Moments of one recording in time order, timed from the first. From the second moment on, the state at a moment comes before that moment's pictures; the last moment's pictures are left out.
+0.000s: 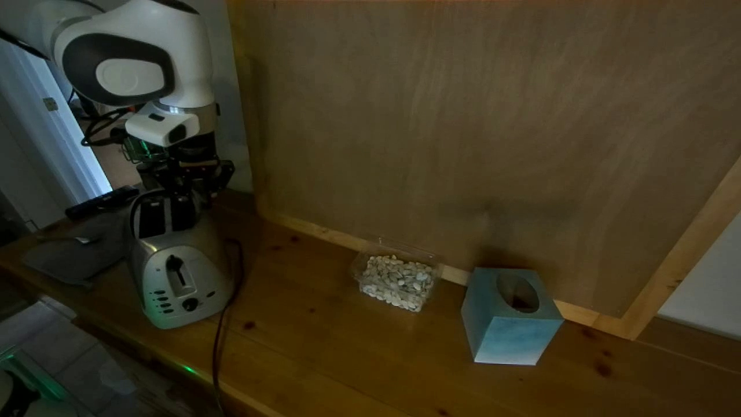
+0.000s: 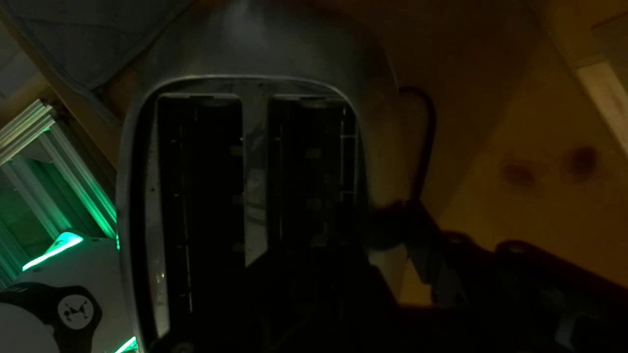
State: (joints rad) arm -0.18 -0.41 -0.03 -2.49 0.18 2.02 1.88
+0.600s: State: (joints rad) arm -0.14 -0.47 -0.01 -2.42 0.16 1.96 1.59
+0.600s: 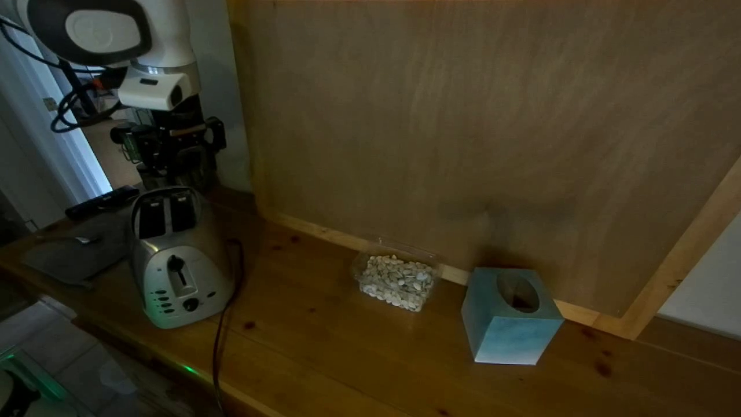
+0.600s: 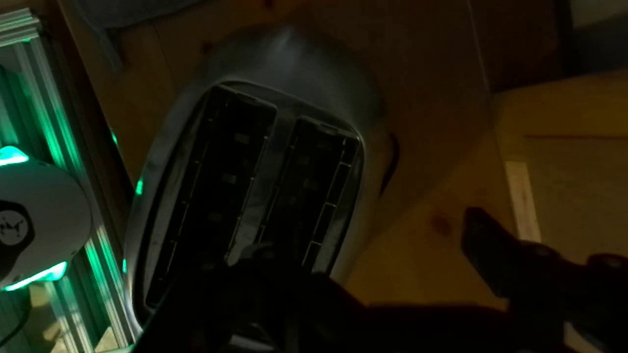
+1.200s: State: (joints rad) arm -0.13 -0.42 -0.02 -2.36 0.13 1.80 1.14
